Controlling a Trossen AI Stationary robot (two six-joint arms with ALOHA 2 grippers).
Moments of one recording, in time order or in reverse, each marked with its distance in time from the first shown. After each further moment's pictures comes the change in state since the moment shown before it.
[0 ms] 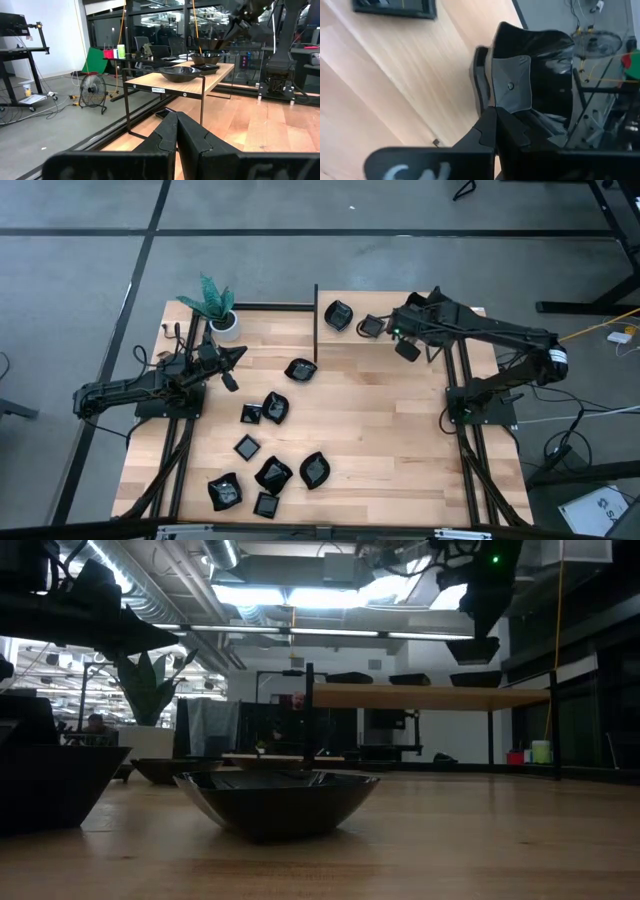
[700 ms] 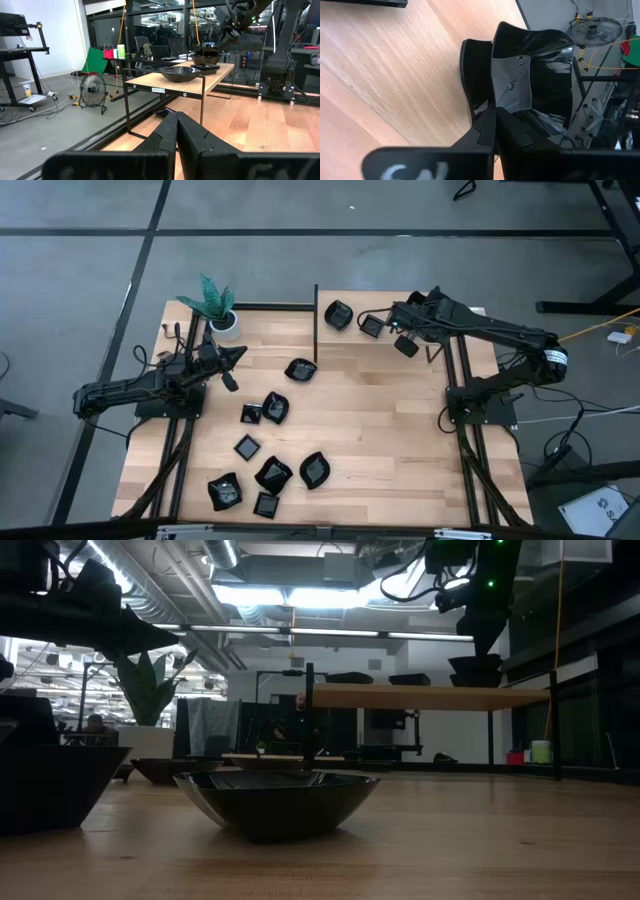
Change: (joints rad) left arm 0.000 0.000 0.000 0.000 0.000 0.000; right arm -0.094 0.001 -0.087 0.114 -0.003 -0.059
